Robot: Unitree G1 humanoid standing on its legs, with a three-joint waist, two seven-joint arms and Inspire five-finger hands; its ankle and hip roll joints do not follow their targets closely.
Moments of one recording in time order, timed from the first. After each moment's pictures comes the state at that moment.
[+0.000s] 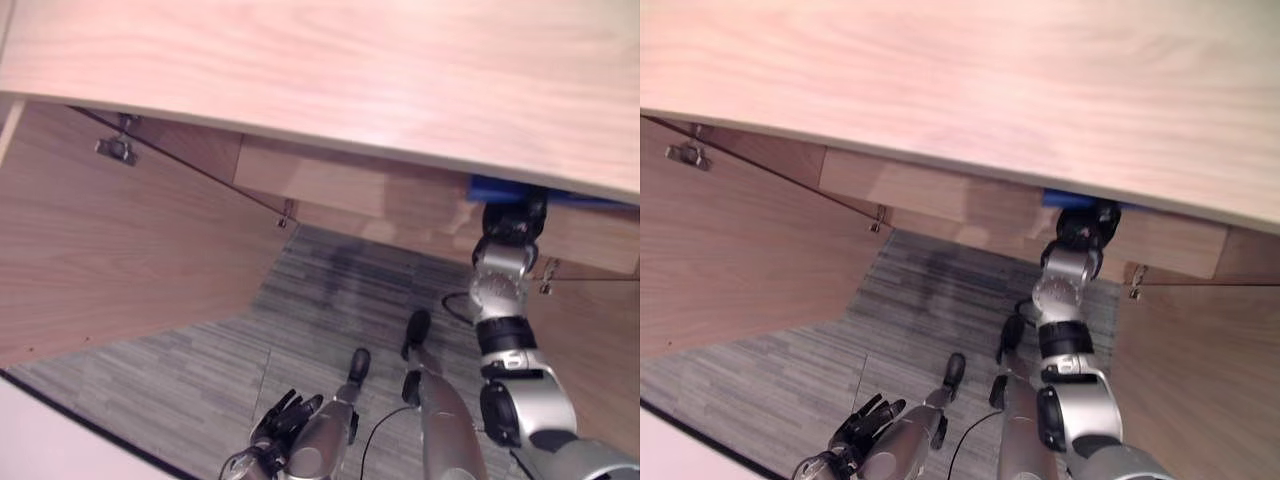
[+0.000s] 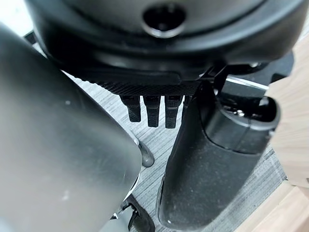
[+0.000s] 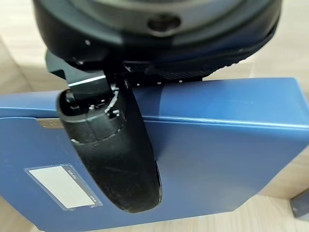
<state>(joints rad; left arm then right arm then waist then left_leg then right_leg) 0.15 0.19 -0.28 0.58 -0.90 0.04 0.10 -0.83 -0.20 -0.13 0.53 1.39 -0.49 -0.41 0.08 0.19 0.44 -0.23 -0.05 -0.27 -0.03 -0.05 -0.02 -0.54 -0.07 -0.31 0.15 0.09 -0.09</state>
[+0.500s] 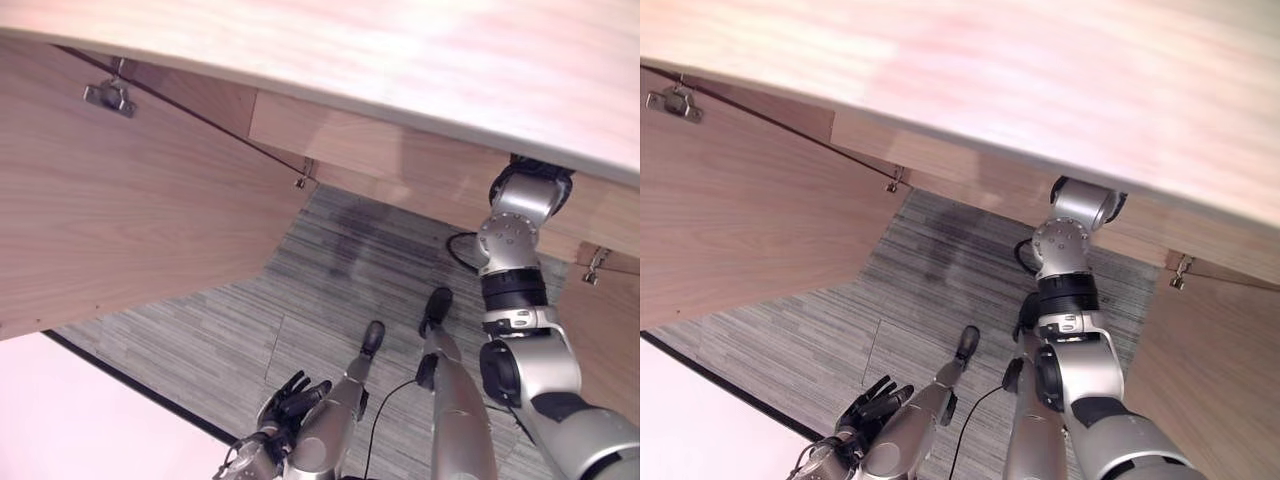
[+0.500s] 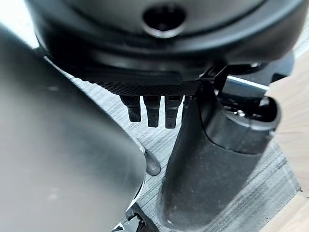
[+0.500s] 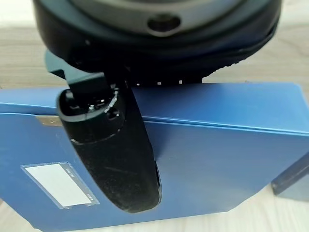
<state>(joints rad) 0.13 0.23 -0.35 0.52 -0.90 0.04 0.13 -1.01 -0.21 -0.12 0.48 1.29 -0.59 -0.56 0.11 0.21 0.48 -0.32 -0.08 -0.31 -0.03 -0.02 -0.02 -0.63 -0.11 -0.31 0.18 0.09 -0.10</state>
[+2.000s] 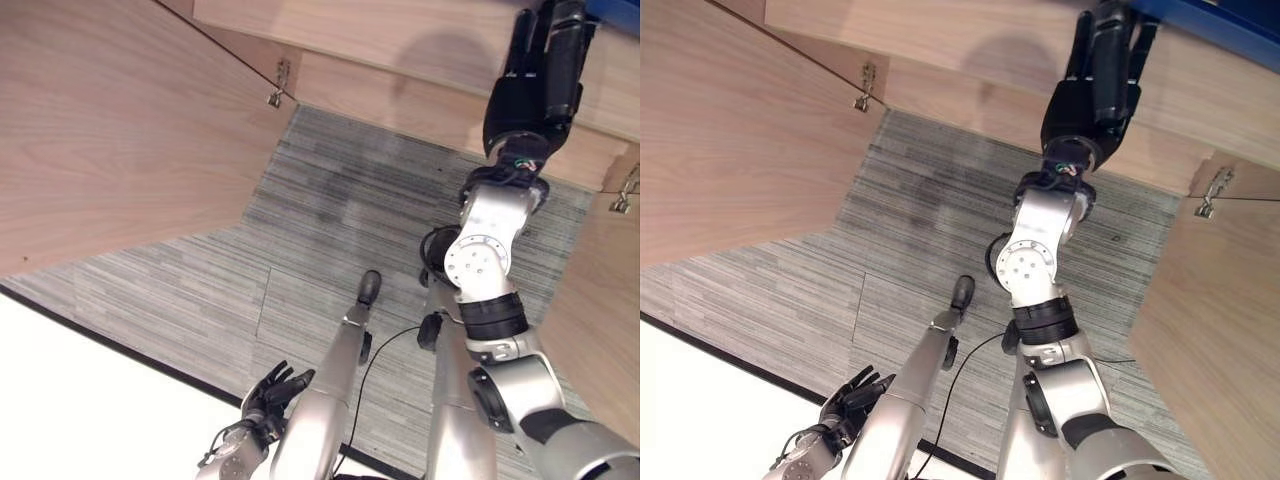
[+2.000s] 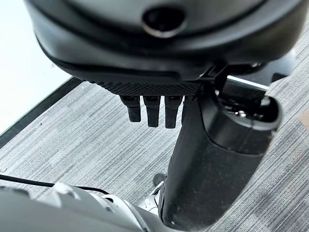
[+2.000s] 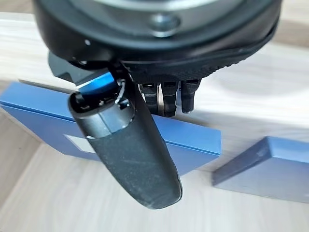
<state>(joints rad) 0.07 0.31 -0.36 0.54 -0.94 0.02 0.17 -0.89 -0.14 0.13 0.13 1.26 -0.63 -0.46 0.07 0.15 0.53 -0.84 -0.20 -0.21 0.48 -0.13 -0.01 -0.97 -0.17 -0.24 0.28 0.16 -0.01</state>
